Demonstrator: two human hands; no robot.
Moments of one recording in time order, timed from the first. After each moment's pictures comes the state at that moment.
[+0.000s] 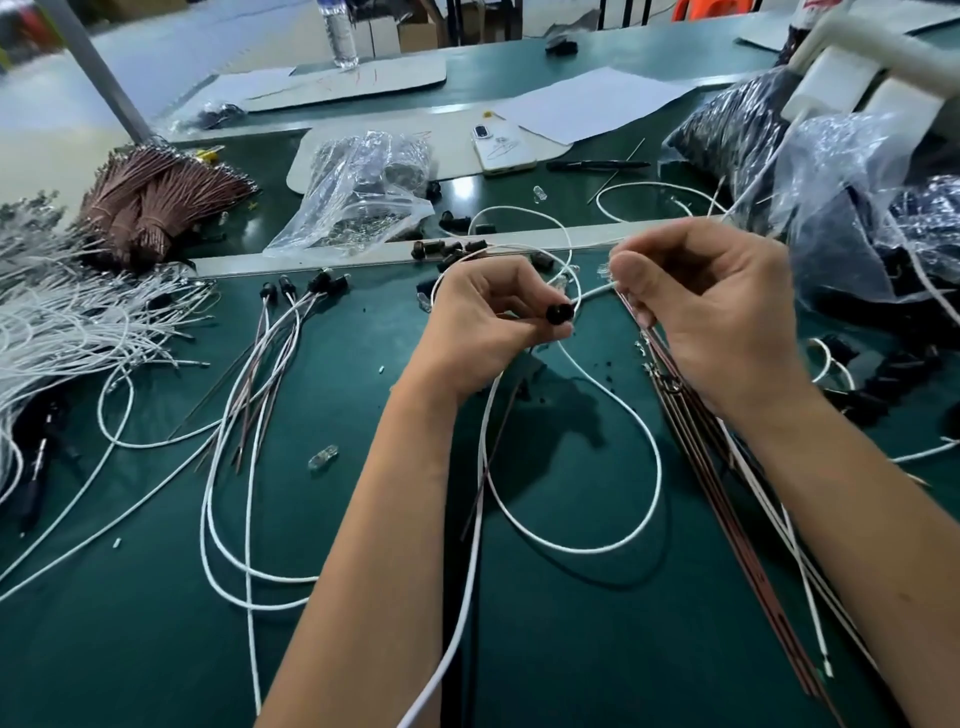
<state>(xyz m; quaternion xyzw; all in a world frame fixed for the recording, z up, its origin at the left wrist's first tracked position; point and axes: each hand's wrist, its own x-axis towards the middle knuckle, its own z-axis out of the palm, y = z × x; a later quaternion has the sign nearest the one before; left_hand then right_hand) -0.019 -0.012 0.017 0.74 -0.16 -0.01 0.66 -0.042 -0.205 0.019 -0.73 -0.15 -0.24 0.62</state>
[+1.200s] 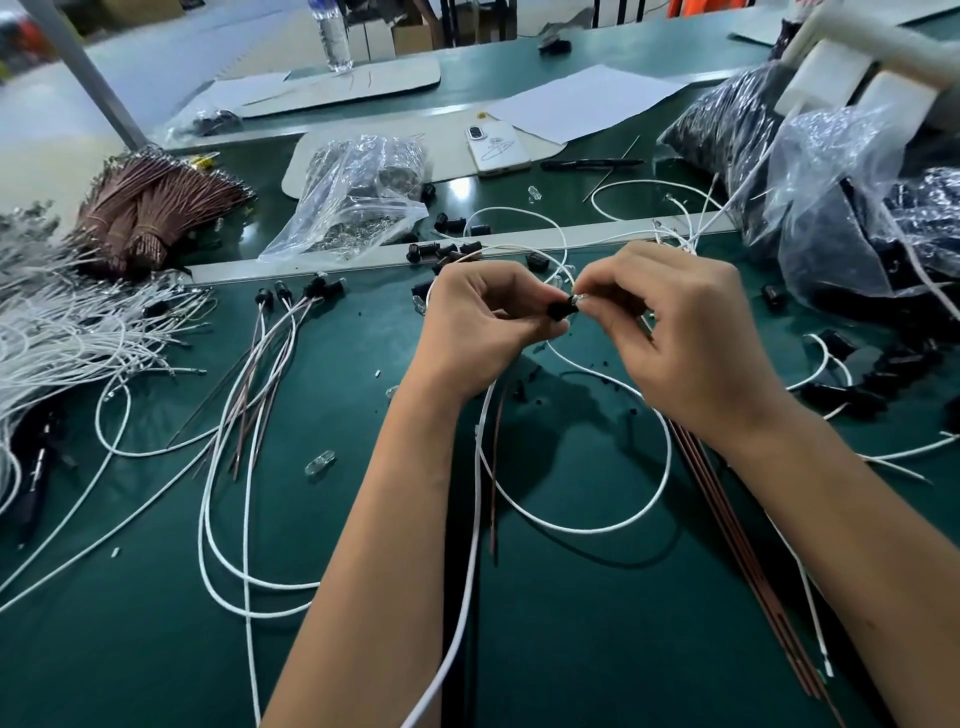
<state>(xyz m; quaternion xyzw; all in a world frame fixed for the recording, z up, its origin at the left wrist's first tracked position) -0.015 -0.013 0.010 0.75 -0.17 0.03 0.64 -0.049 -0.200 0.015 -0.86 -0.25 -0.30 0.33</state>
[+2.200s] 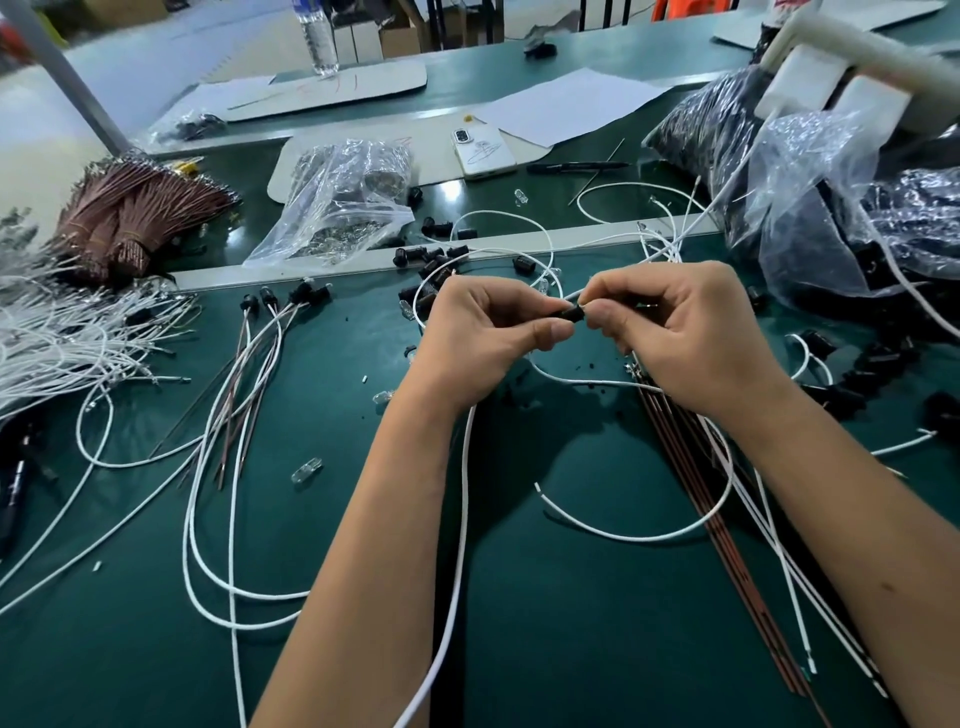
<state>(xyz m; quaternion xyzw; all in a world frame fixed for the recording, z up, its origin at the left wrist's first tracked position) -0.010 -0.020 0.001 0.72 -0.19 -0.03 0.67 -0.042 -0.221 0.006 -0.84 -0.18 -0.18 0.49</state>
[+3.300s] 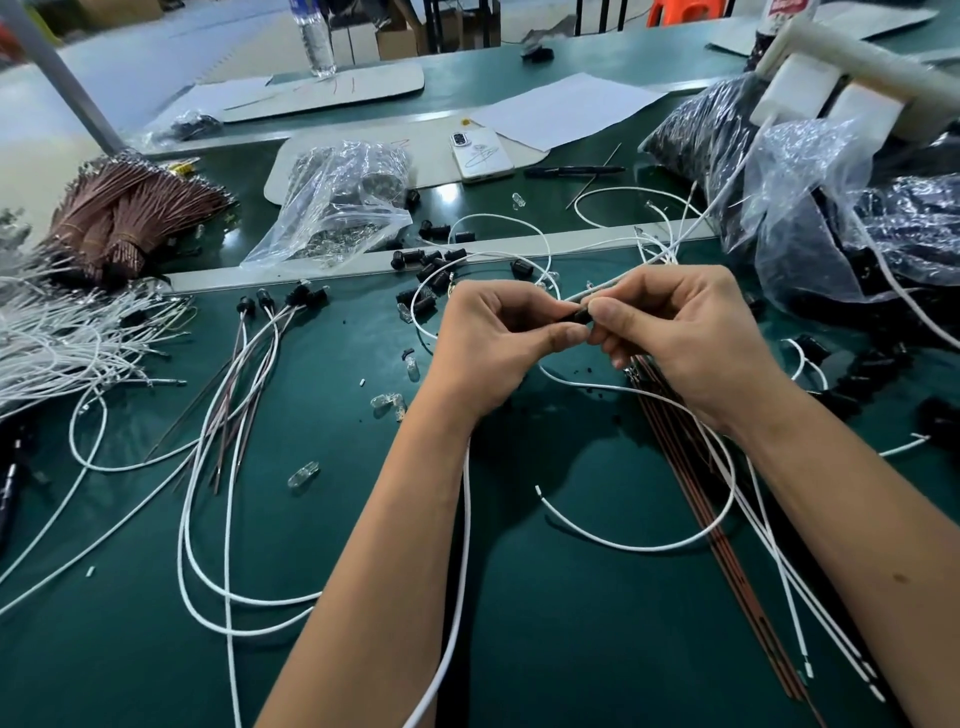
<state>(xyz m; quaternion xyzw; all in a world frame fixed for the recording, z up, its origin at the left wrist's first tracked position) -0.012 -0.033 -0.004 0.70 -0.20 0.01 0.69 -0.035 -0.221 -0.003 -0.71 -0.13 -0.09 0.69</state>
